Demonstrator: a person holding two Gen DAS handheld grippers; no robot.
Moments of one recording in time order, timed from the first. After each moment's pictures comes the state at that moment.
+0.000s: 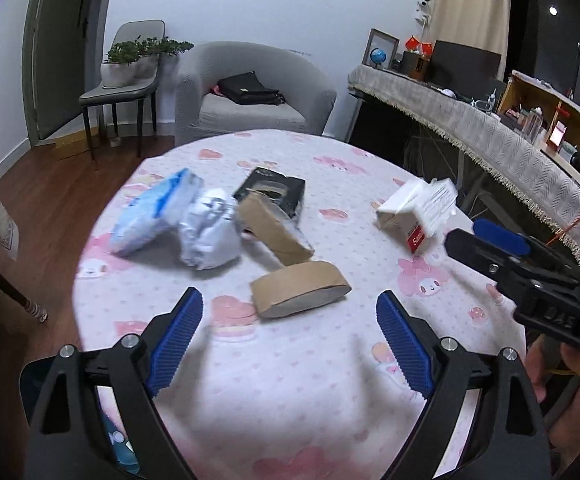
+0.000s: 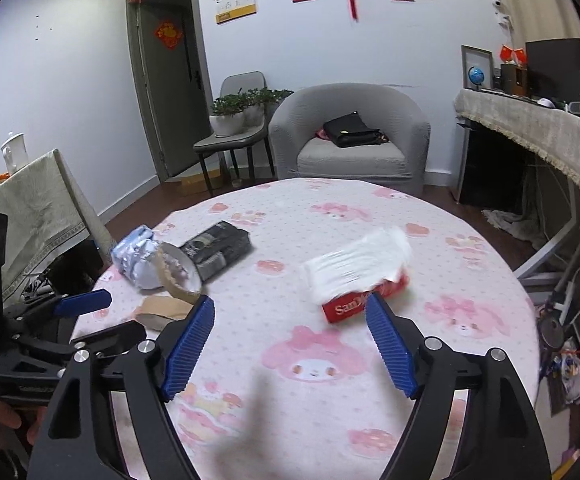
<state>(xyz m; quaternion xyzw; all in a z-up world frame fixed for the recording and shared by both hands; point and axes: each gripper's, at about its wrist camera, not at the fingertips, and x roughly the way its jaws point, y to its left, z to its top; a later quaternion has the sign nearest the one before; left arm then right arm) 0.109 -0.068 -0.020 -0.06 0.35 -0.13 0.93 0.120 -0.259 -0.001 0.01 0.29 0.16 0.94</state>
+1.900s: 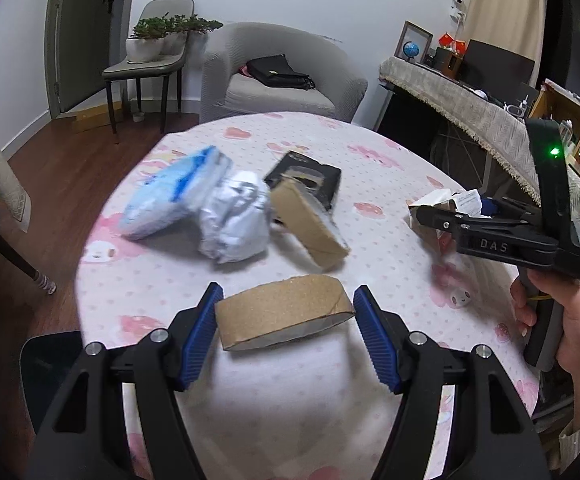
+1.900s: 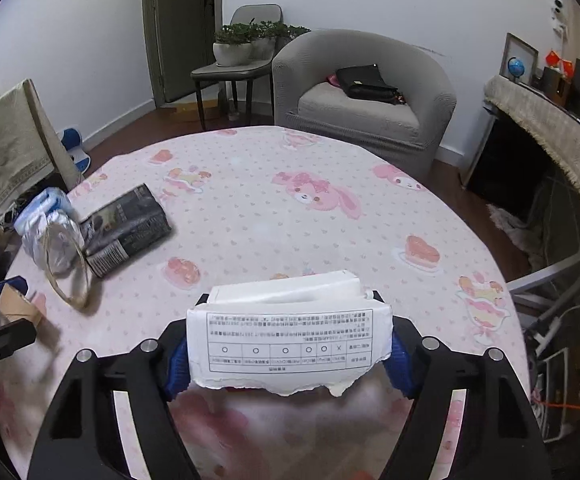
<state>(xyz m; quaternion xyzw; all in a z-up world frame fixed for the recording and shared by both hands) 0.119 -0.054 -0.026 -0.08 0.38 -0.08 0.92 0.239 -0.251 -0.027 -0.09 0.39 0.18 0.90</state>
